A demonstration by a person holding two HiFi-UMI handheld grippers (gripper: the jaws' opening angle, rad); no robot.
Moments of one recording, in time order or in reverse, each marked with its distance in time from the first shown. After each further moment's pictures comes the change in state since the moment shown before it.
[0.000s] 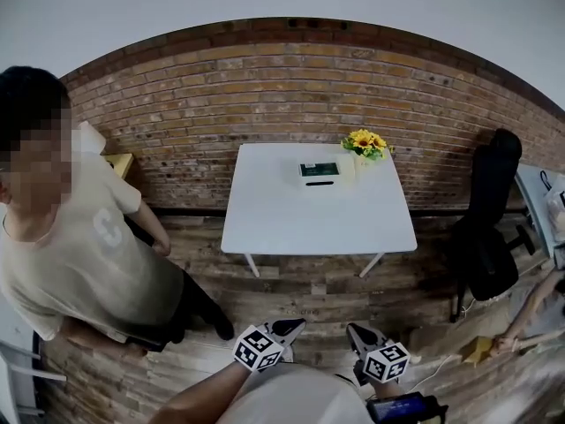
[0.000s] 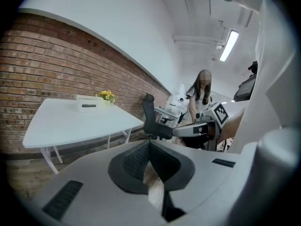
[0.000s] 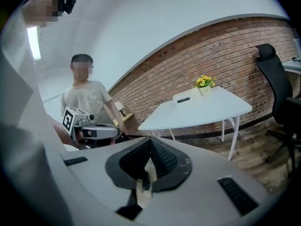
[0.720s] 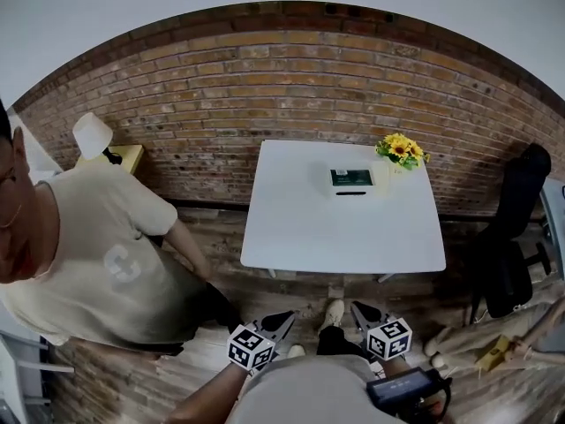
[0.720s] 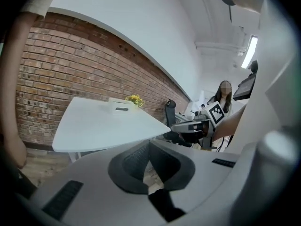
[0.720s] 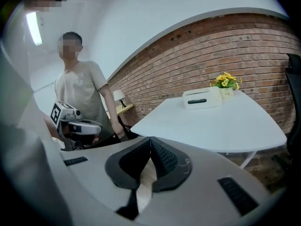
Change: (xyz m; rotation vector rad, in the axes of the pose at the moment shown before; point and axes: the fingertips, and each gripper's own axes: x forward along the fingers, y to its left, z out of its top) left arm -0.043 0.141 0.018 -0.134 -0.054 0.184; right arm 0.153 -0.021 0.065 -0.161 0.131 0.027
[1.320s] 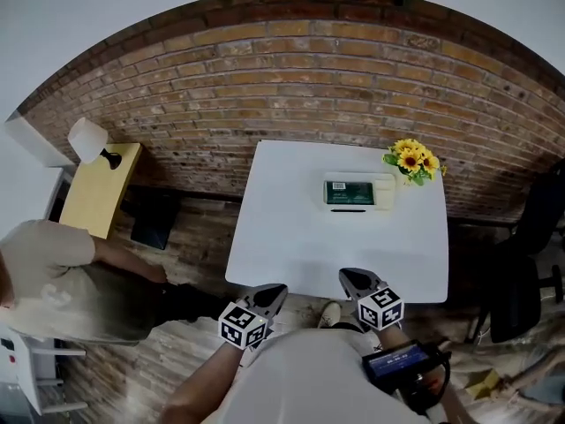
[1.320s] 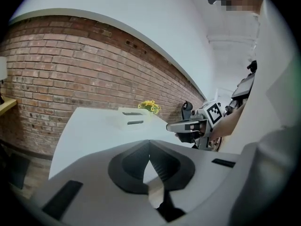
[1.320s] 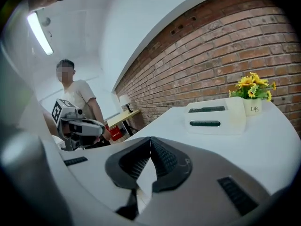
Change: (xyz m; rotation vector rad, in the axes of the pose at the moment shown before) left arm 0.110 0.082 0.108 -0.004 -0.003 0.162; right arm 0.115 -0.110 0.119 -0.064 -0.018 0.213
